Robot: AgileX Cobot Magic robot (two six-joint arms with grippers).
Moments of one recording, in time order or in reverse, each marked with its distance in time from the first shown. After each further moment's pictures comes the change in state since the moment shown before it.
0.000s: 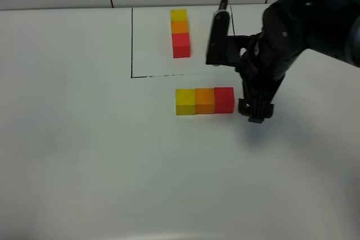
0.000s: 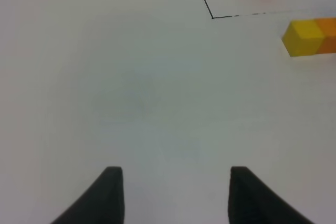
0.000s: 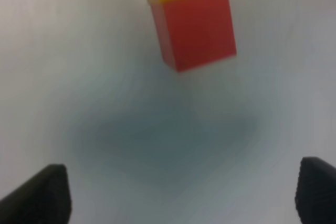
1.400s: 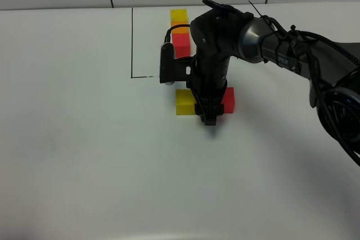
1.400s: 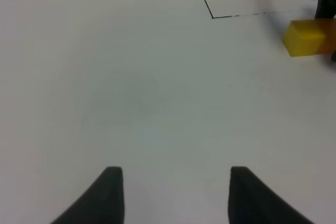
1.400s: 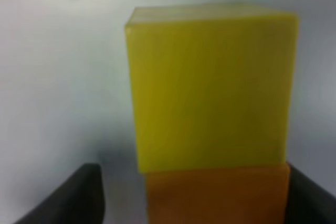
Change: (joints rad) left arm 0.000 0.000 0.000 0.000 0.000 0.000; right arm 0.035 0.476 -0.435 0.108 0.144 -0.148
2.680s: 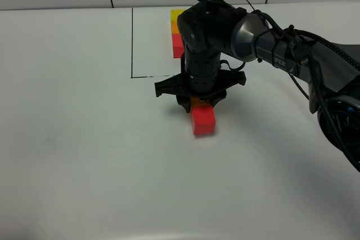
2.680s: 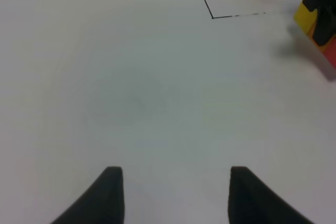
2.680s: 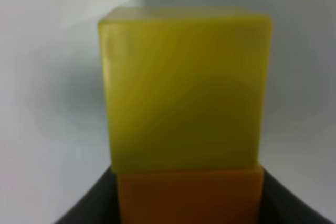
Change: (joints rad) left arm 0.000 0.000 0.000 0.000 0.000 0.000; right arm 0.056 -0.036 -0.035 -0.005 0.091 1.463
